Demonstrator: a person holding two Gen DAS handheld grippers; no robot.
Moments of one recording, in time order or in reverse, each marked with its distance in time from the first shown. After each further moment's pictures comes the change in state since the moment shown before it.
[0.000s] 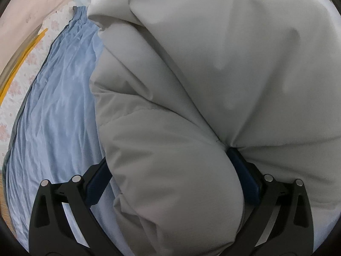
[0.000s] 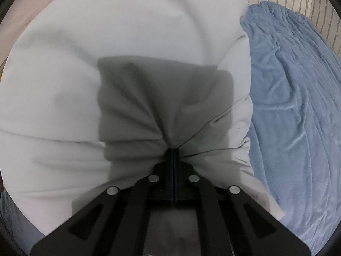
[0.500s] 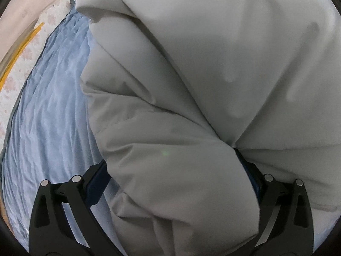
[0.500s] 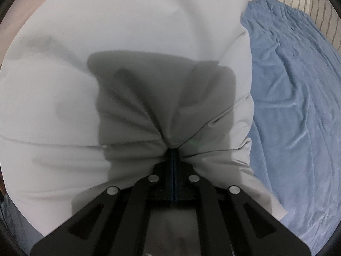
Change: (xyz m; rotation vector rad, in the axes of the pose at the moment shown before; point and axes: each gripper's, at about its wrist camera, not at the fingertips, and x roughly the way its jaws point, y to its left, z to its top) left arm 0.019 -0.001 0.022 -0.017 0.033 -0.023; right arm 0.006 -0.001 0.006 0.026 0.025 -0.001
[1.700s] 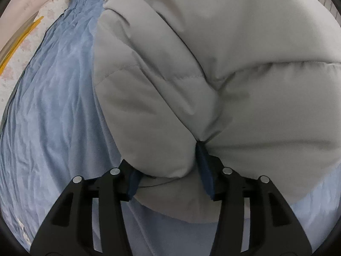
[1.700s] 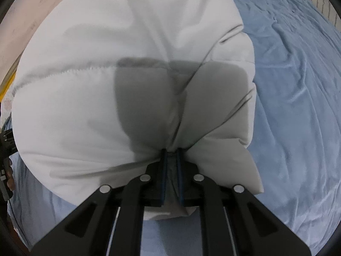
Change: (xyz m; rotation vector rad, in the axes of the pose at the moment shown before) left arm 0.008 -0.028 -0.012 0.007 -0.012 -0.071; right arm -0.014 -0.010 -0.047 0.022 0.033 0.106
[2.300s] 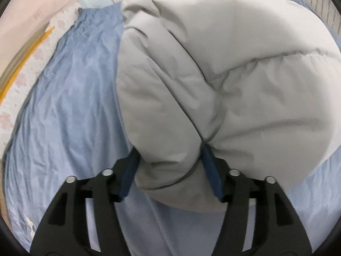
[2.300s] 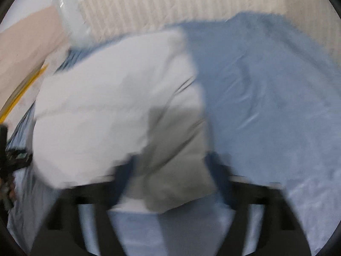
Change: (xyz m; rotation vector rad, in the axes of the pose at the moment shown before) left arm -0.033 -0.010 -0.034 0.015 -0.080 0.082; right arm -0.091 -0.025 -0.023 0.075 -0.299 -0.073
